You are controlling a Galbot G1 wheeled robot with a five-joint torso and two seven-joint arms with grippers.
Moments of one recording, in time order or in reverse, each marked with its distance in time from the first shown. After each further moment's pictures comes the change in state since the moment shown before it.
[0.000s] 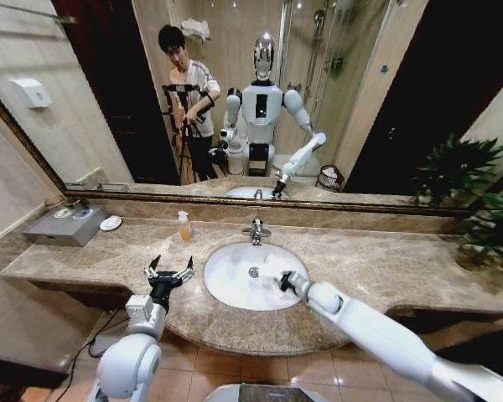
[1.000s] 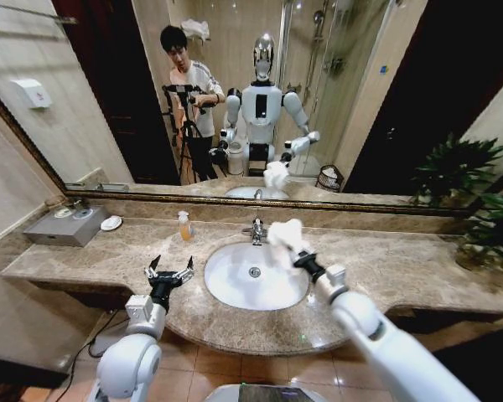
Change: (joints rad) left arm 0.000 0.000 0.000 0.000 0.000 0.000 0.000; right arm -0.367 -0.024 0.700 0.404 0.239 0.053 0.212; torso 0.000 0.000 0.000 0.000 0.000
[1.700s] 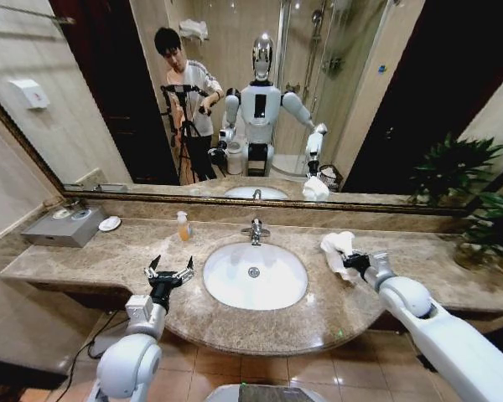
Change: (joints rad) left arm 0.000 0.000 0.000 0.000 0.000 0.000 0.000; right arm 0.002 -0.115 0.071 -0.235 0.095 -0.264 -0.052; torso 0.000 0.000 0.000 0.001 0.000
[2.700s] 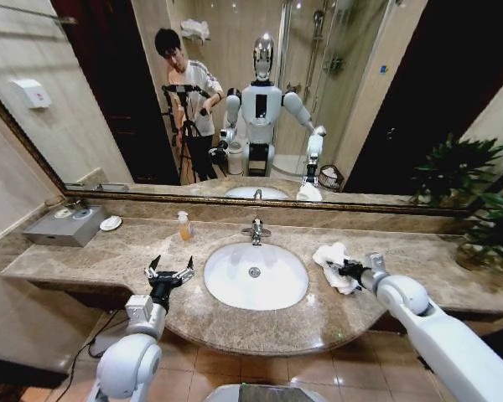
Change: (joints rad) left arm 0.000 0.000 0.000 0.000 0.000 0.000 0.000; right arm -0.070 0.061 0.082 0.045 0.059 -0.061 -0.034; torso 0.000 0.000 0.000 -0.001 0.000
